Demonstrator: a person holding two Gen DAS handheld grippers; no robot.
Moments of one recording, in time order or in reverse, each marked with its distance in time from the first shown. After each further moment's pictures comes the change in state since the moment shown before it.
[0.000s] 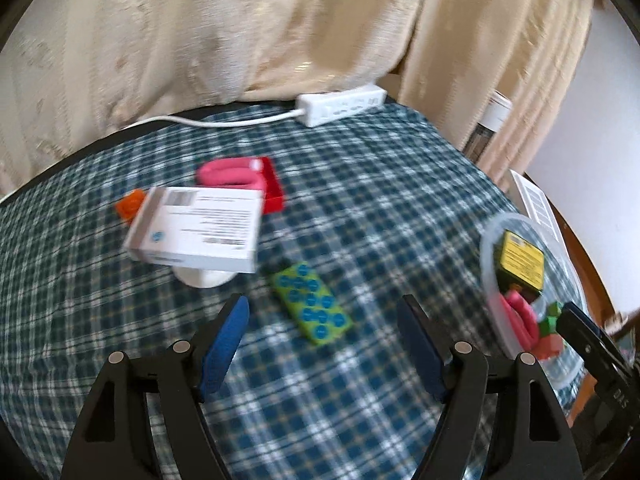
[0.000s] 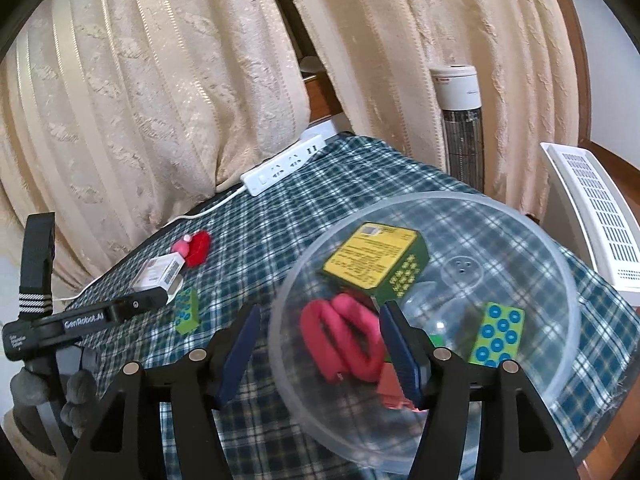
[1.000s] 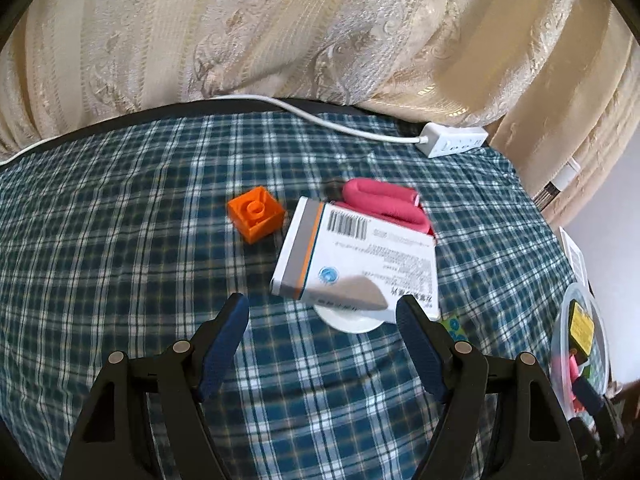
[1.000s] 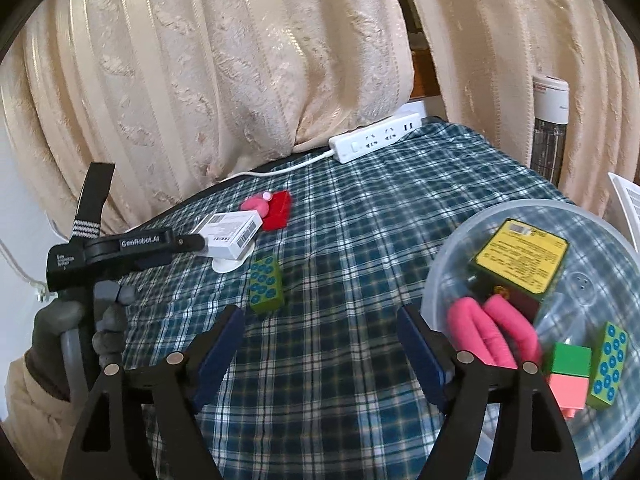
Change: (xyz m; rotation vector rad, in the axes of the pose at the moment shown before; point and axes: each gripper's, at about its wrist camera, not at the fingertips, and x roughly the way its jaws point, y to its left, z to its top) left arm 0.017 0.107 0.021 -0.195 -0.010 0.081; right arm 0.042 0.083 -0.013 -0.157 0.091 0.131
